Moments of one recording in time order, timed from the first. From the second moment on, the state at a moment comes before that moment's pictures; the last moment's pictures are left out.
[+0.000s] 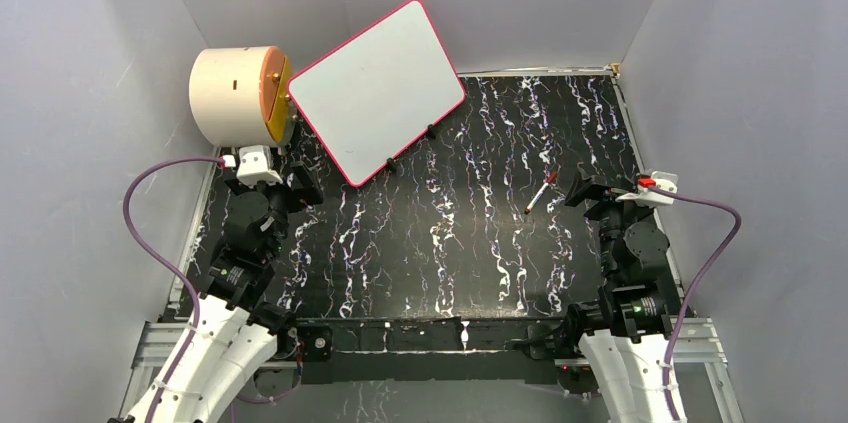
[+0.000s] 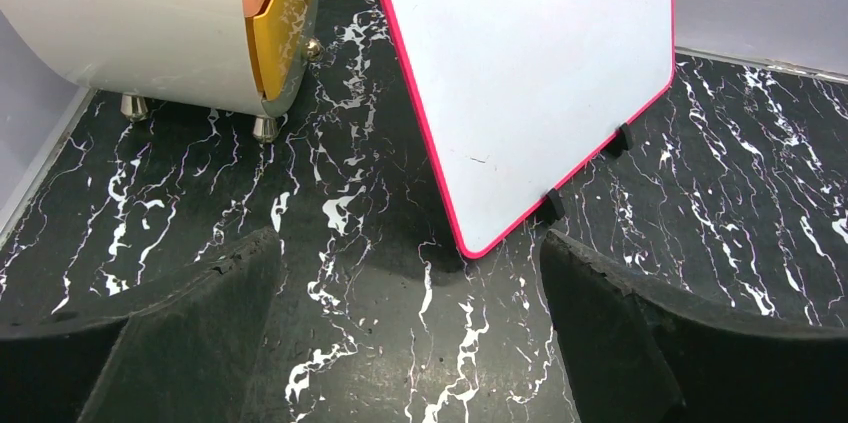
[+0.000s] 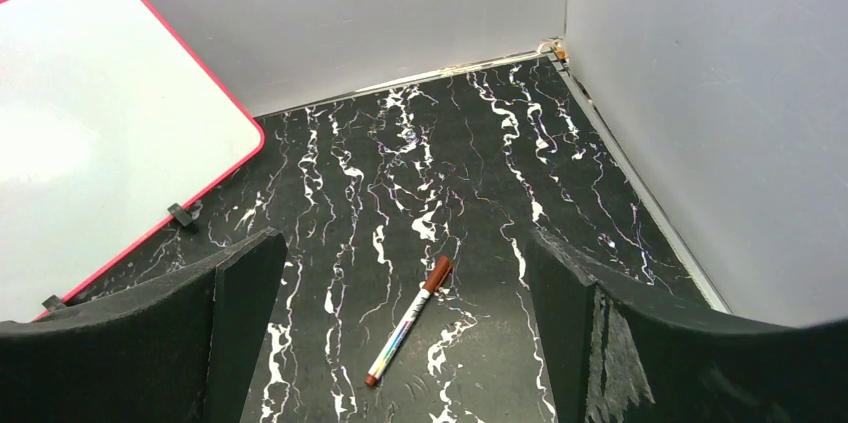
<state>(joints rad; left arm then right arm) -0.36 0.55 0.59 -0.19 -0.38 -0.23 0.15 0.26 0.49 -0.16 0.25 0.16</state>
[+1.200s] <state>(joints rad) -0.39 1.02 0.74 -0.23 -0.27 -0.51 0.16 0.26 0.49 -0.16 0.22 0.16</state>
